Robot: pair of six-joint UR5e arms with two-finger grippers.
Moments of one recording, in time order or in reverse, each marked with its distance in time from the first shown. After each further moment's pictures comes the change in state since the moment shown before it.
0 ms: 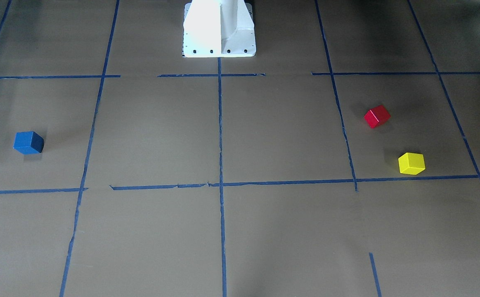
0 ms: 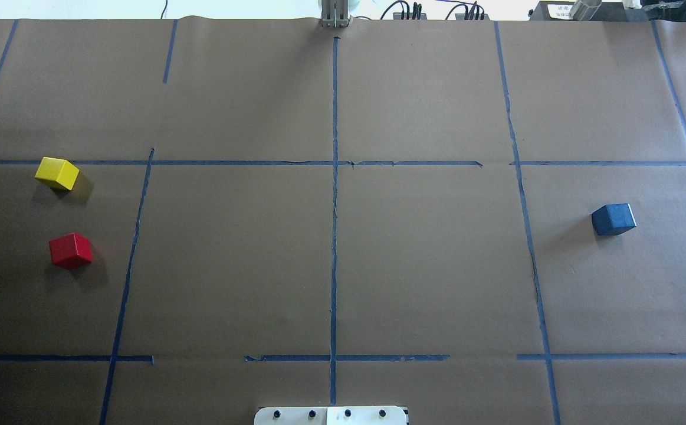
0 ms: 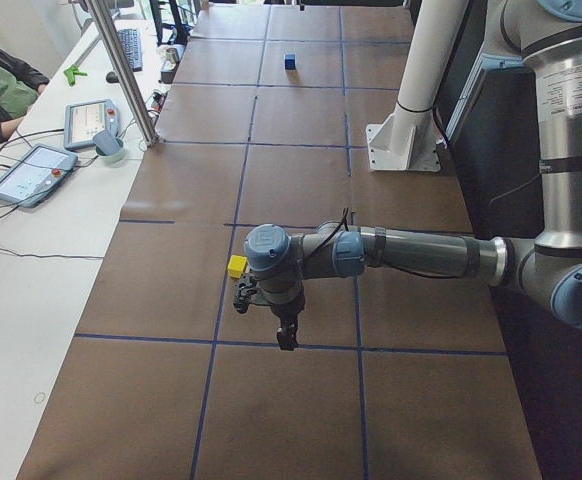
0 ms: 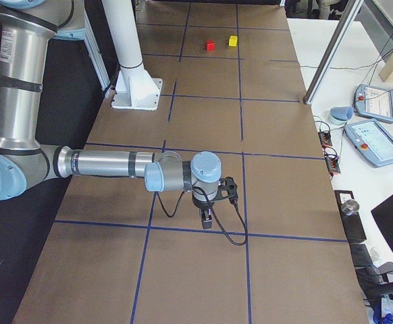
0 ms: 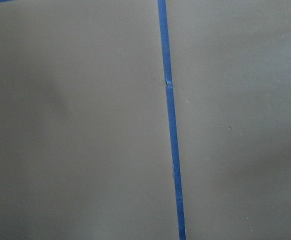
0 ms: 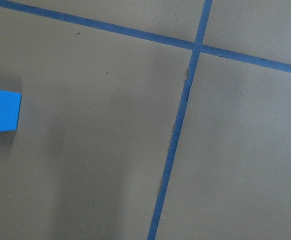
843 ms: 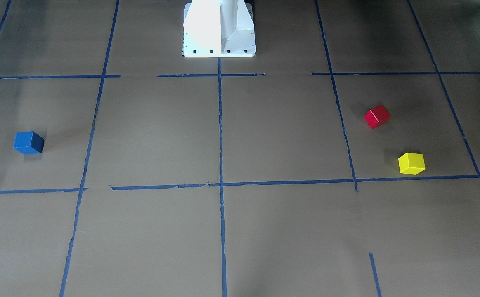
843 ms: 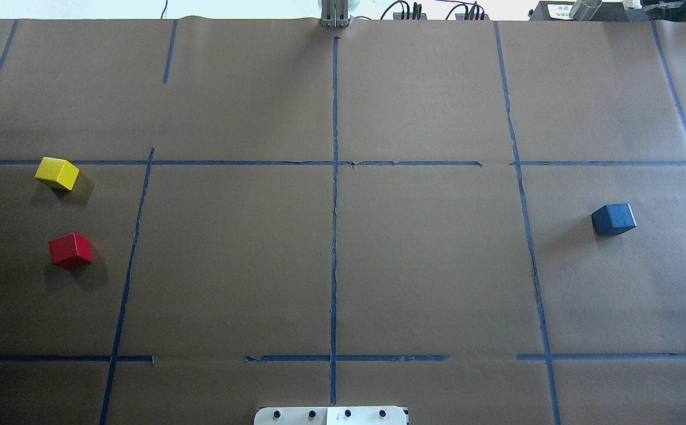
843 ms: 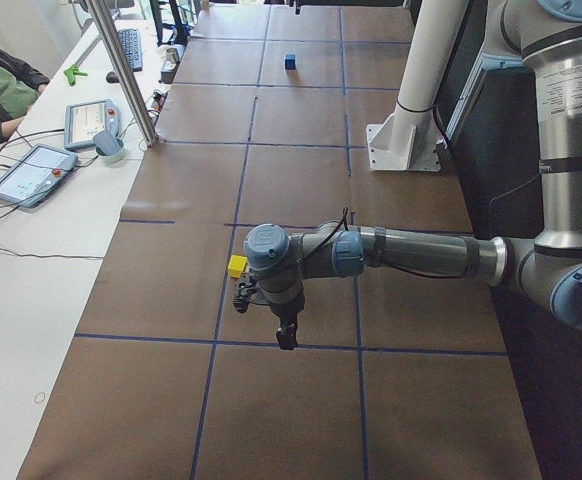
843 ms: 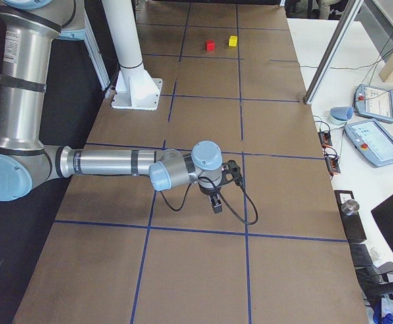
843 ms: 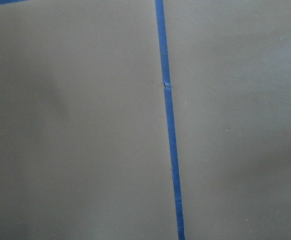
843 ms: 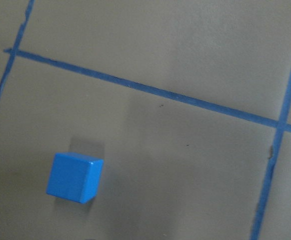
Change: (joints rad) left arm 0.002 -0.003 0.000 0.001 -0.001 -0.002; right arm -0.162 0.071 0.007 0.272 0.039 0.353
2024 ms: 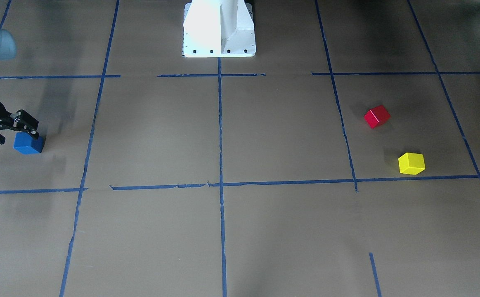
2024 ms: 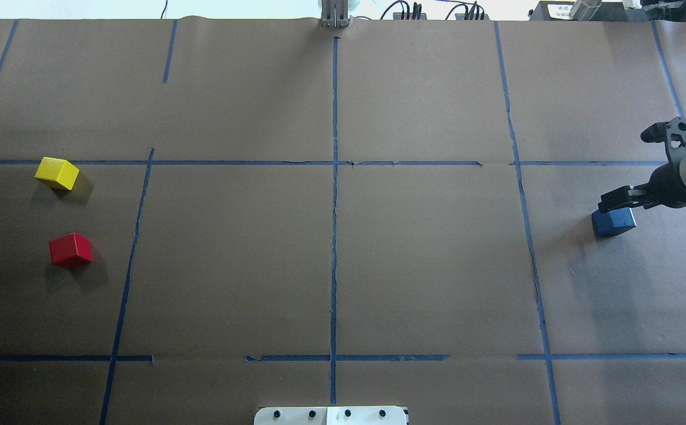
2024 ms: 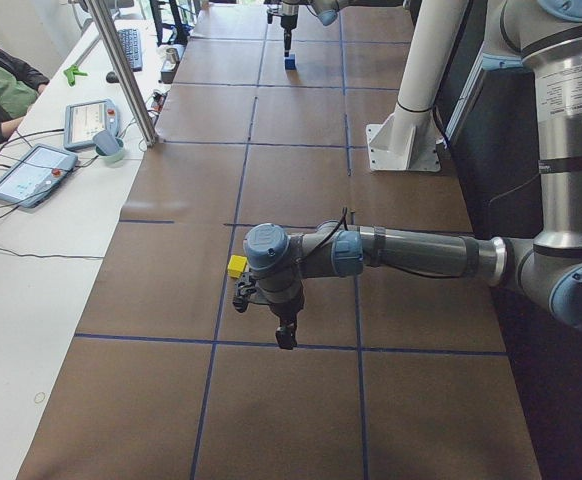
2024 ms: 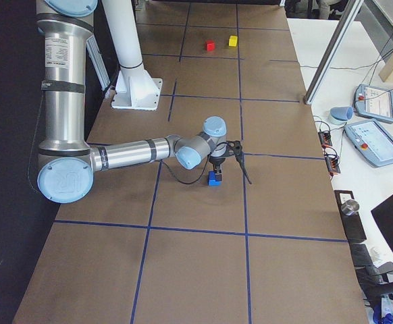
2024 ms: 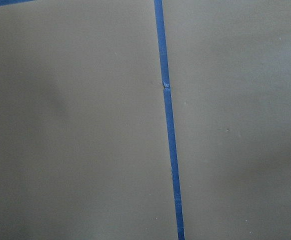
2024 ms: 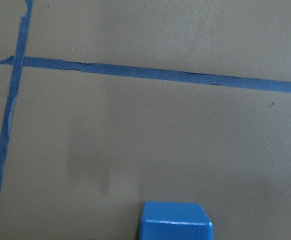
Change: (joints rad) left arm 0.000 0.000 0.000 -0.001 0.000 0.000; right arm -0.343 0.074 -0.058 0.152 -0.245 0.454
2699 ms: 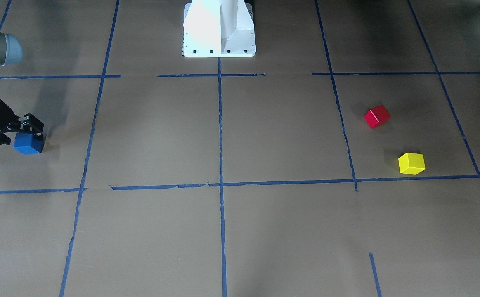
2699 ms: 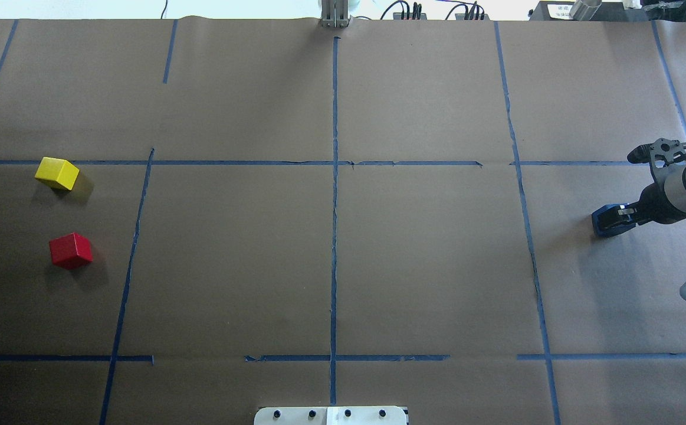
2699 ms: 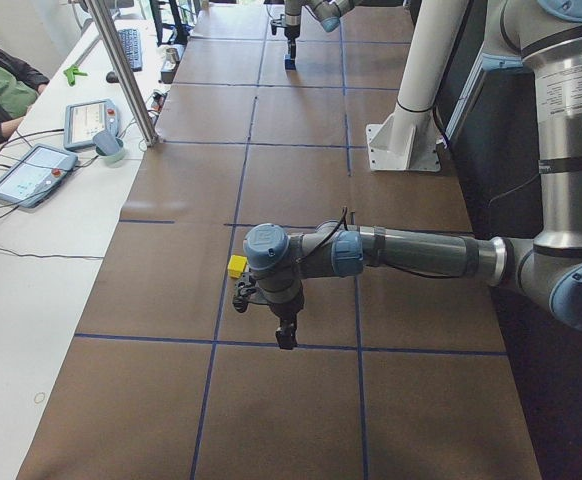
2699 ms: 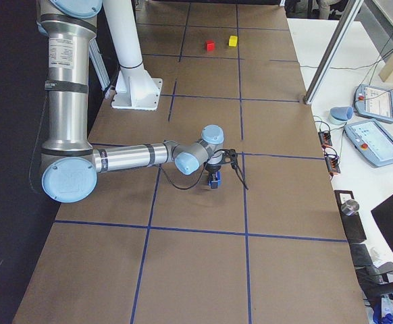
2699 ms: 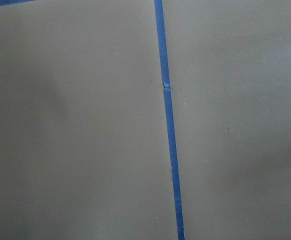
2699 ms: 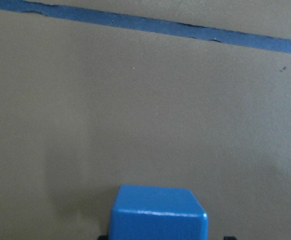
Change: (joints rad) left arm 0.000 0.000 0.000 0.001 0.000 0.000; right arm -0.056 -0.001 -0.055 0.001 -0.036 -0.019
